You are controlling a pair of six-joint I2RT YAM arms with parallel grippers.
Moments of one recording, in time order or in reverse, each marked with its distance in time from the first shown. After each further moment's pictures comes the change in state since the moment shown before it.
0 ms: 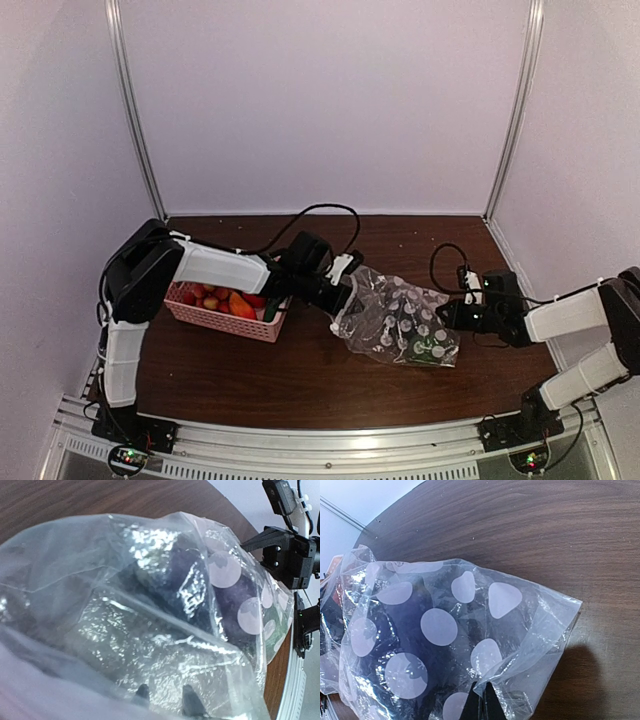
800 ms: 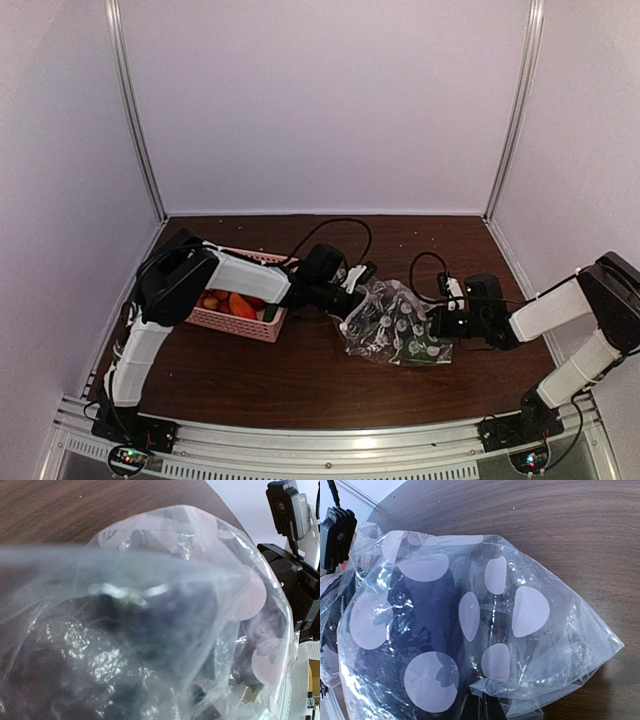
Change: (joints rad) left arm -0.023 0.196 0.128 0.109 0.127 -0.126; right arm 0.111 0.135 0.023 0.093 -0.019 0.022
